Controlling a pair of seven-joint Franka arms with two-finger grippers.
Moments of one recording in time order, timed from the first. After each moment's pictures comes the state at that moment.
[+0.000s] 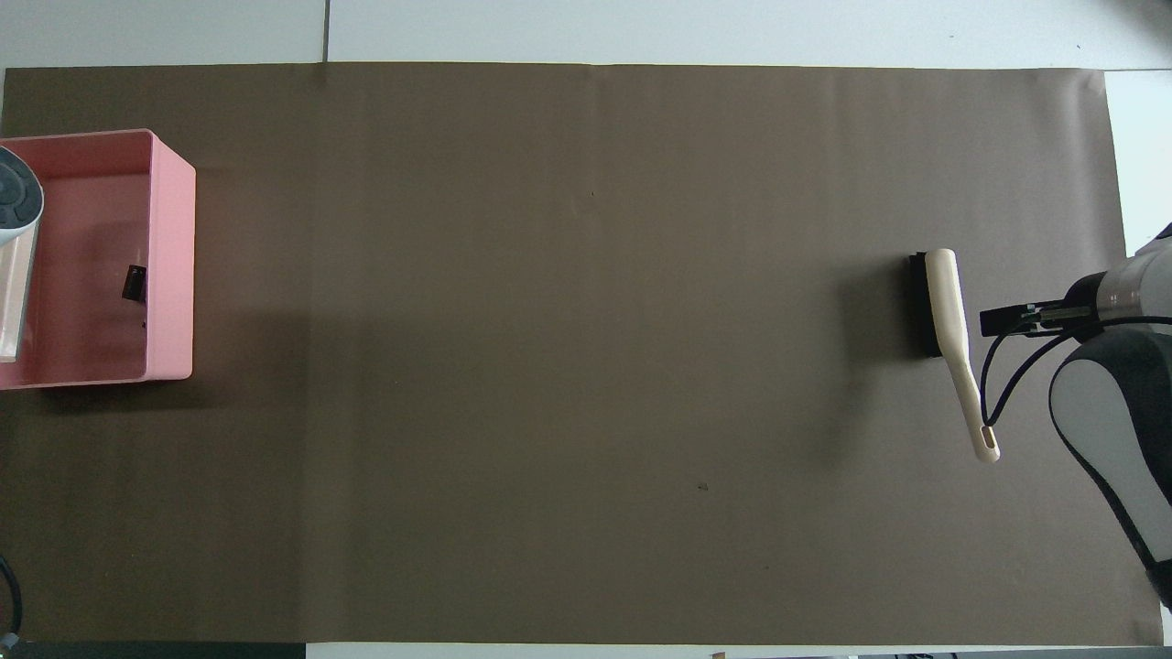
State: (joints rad) left arm 0.10 0.25 0.03 -1.77 1.37 1.91 1.22; right arm -0.19 -0.10 0.06 -2.12 -0.06 2.07 -0.11
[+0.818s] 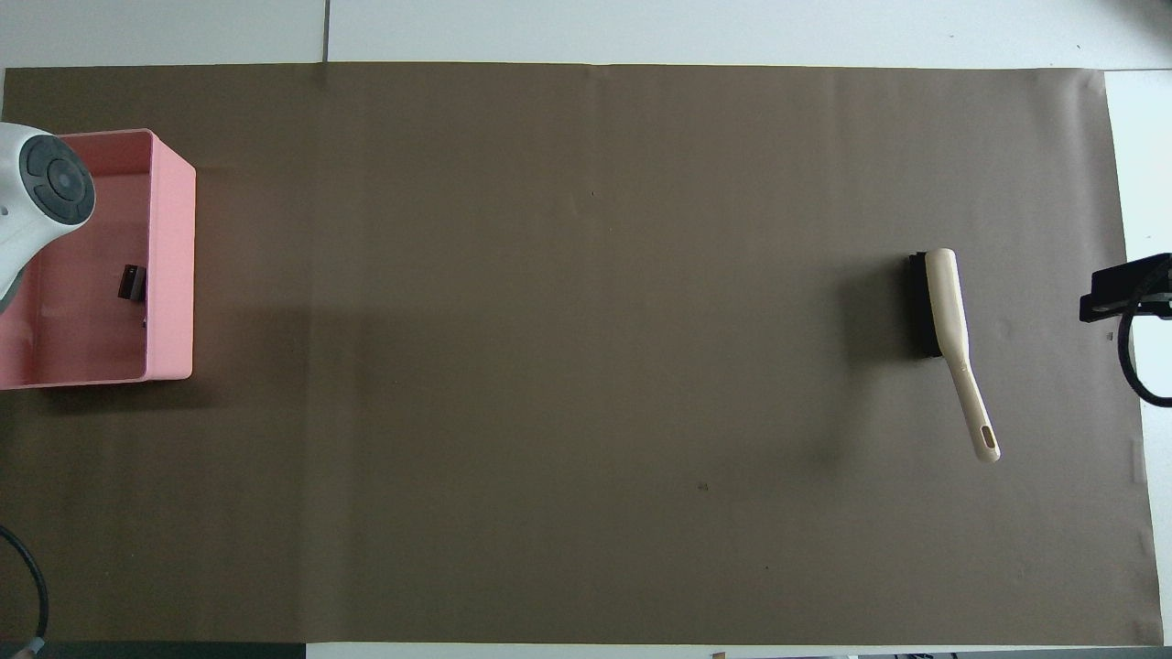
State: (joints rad) left arm 0.01 0.24 0.03 -1.73 1.55 1.79 1.25; right arm -0.09 -0.11 0.01 -1.64 -0.03 1.49 0.13
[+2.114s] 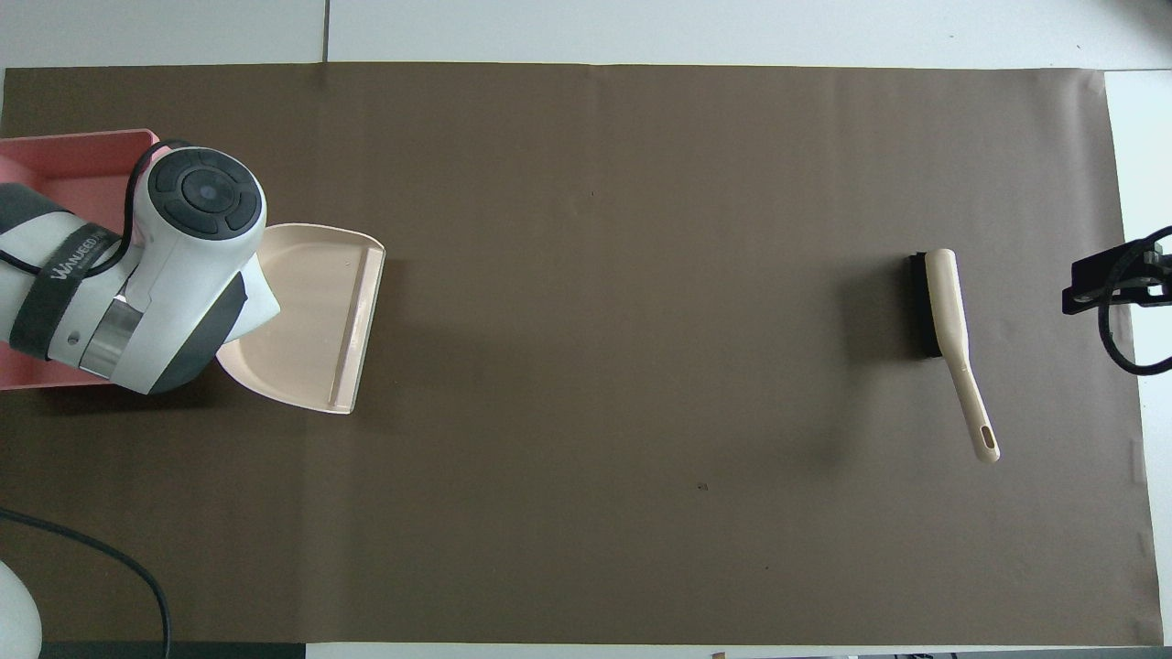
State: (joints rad) left arm -0.28 0.16 0.01 -1.93 0.61 1.89 1.31; right arm -0.03 -0.04 -0.03 -1.58 -0.03 1.43 0.13
